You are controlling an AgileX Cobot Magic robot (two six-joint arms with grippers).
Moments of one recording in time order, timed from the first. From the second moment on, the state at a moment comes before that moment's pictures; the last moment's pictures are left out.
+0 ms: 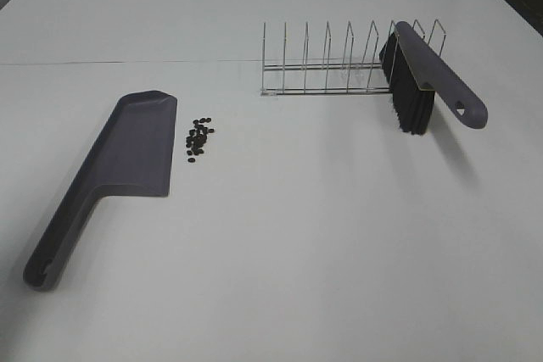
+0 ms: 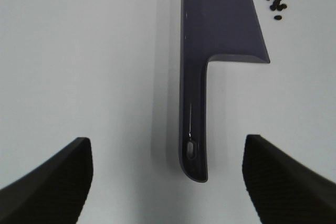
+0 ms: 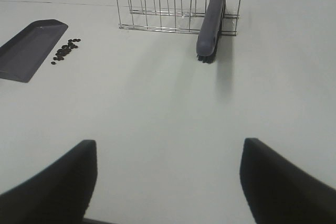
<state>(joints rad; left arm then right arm) -0.05 1.07 -0.63 -0.24 0.64 0.09 0.00 0.00 -0.51 0.15 1.06 -0.12</state>
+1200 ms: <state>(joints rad) -0.23 1.89 -1.02 -0.15 0.71 -0.07 0.00 0.00 -0.51 0.15 1.06 -0.12</state>
